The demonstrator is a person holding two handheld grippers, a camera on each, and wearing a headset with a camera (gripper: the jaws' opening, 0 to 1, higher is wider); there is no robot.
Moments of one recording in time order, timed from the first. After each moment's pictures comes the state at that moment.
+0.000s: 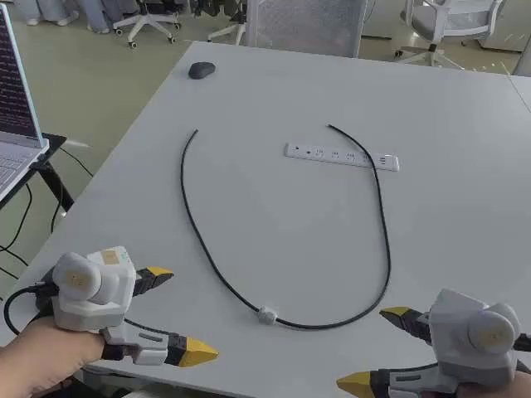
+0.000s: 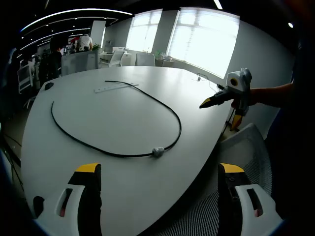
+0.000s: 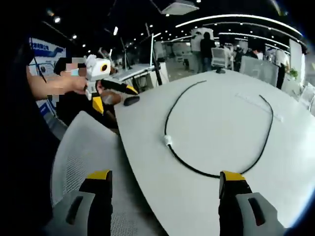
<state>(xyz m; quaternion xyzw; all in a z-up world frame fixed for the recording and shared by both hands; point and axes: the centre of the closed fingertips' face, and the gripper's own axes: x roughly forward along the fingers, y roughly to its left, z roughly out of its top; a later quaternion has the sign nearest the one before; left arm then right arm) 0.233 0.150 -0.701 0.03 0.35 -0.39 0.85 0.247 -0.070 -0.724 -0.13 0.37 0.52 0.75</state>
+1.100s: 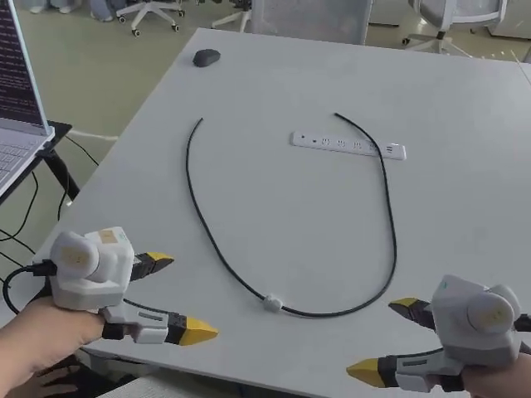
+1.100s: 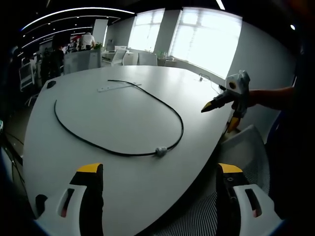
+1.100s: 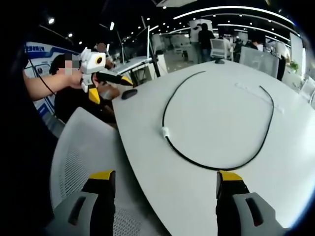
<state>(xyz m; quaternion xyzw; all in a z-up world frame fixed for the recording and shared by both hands) 0.234 0.148 -0.689 0.00 0.33 -0.37 0.87 0.242 -0.086 -0.723 -0.10 0.37 0.51 0.77</state>
